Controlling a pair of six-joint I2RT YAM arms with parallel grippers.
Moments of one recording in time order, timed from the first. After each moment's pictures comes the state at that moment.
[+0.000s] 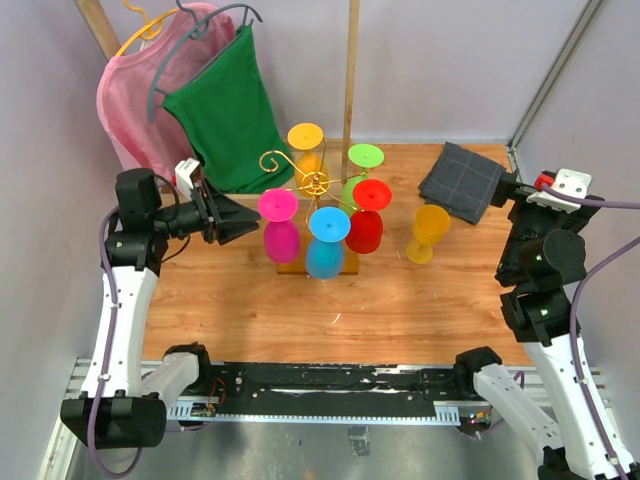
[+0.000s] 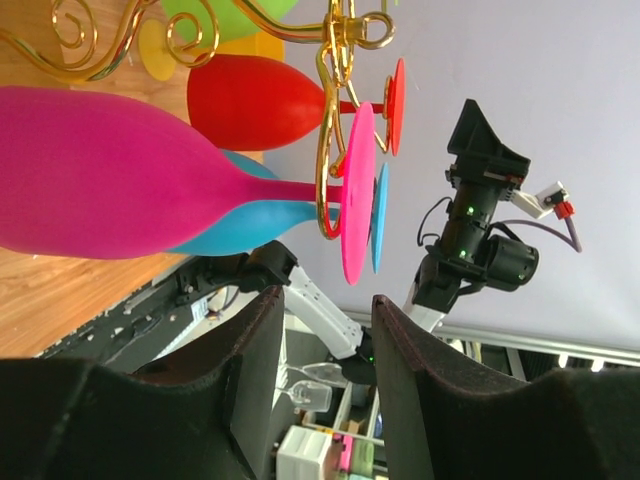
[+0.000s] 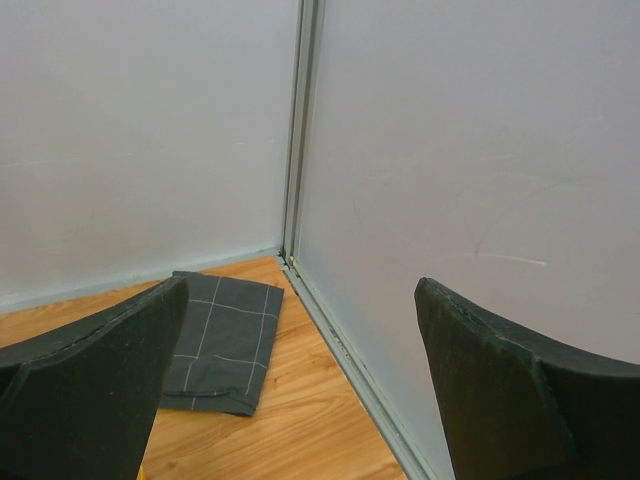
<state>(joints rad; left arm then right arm) 0.06 0.98 1.11 -0.59 1.08 -1.01 0.29 0.66 0.94 0.04 0.70 -0.32</state>
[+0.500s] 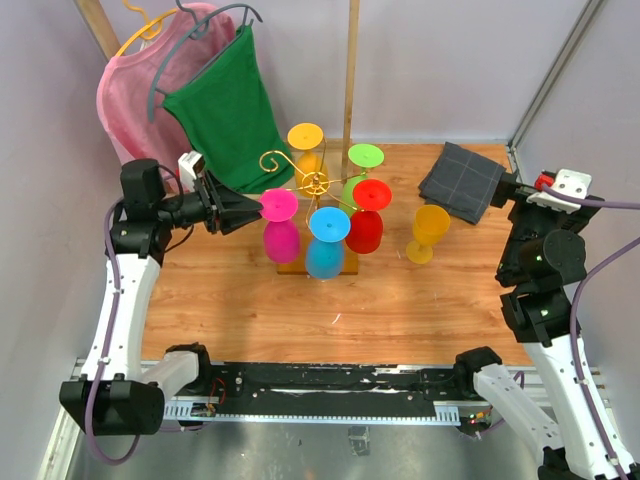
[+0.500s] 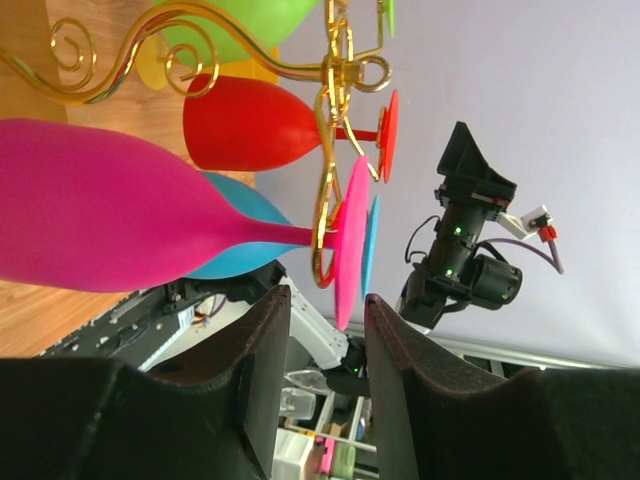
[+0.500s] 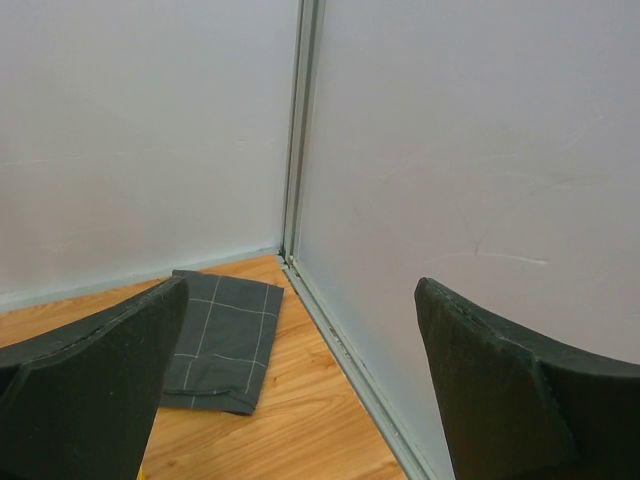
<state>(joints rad) 0.04 1.05 1.13 -0.53 1.05 -1.07 0.29 0.66 0.94 0.04 0.70 -0.32</state>
